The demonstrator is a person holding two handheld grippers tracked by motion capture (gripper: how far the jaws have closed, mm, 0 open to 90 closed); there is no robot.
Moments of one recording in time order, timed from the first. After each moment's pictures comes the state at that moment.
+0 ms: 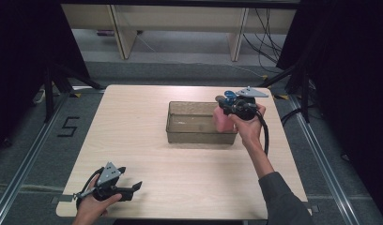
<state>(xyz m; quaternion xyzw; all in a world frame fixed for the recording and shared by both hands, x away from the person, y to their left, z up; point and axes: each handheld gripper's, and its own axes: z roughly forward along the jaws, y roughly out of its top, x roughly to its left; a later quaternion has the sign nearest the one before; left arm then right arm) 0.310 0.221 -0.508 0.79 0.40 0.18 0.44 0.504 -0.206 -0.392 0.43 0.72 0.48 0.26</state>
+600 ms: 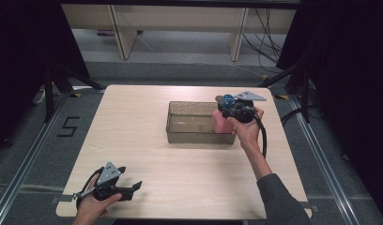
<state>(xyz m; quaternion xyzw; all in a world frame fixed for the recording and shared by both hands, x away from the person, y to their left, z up) 0.309 0.221 -0.508 0.79 0.39 0.18 0.43 0.505 -0.205 -0.407 0.44 0.72 0.48 0.25</state>
